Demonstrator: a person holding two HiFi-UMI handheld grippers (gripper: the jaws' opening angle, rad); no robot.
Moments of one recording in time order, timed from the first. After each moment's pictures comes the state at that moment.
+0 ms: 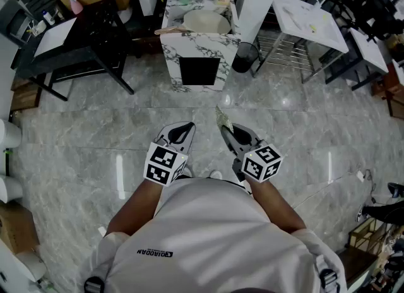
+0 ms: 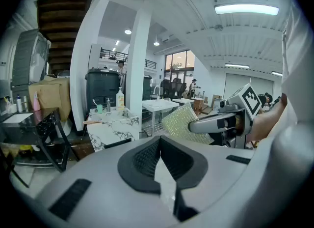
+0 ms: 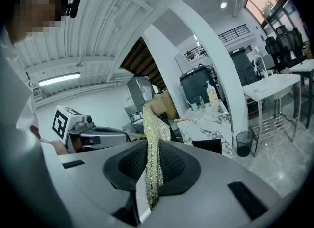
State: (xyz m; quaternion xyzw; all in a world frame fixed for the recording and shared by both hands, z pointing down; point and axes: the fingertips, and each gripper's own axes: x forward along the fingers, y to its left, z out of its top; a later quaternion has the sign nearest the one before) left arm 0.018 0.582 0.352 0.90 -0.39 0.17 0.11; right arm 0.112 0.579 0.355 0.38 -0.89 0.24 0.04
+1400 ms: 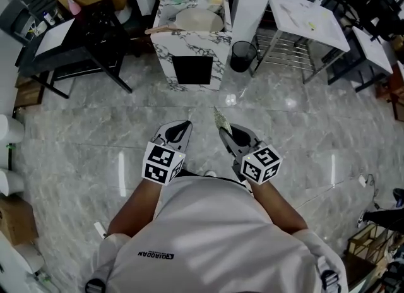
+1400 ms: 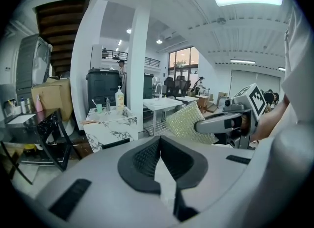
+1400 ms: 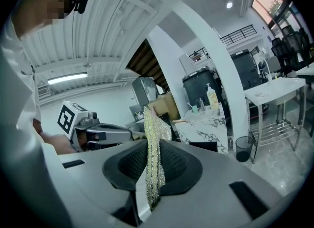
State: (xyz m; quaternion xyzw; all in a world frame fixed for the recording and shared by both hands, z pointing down) left arm 0.089 0.581 0.360 0.88 -0.42 0.18 0.11; right arm 0.185 0.586 0.362 0.35 -0.91 0.21 0.05
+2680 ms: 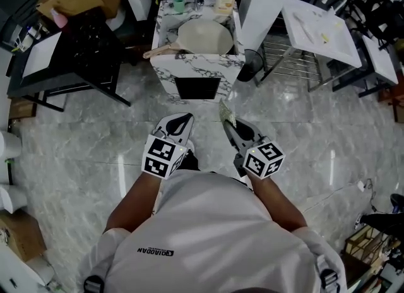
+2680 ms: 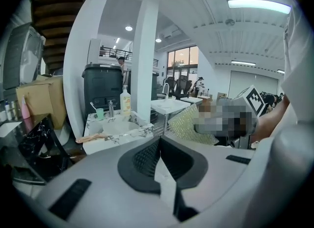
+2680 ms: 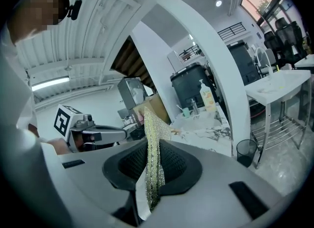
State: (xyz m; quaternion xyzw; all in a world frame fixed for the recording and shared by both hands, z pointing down) left arm 0.028 0.339 0.371 0.89 -0.40 0.18 0.11; right arm 0.135 0.346 0.379 0.39 -0.89 0.24 0.04
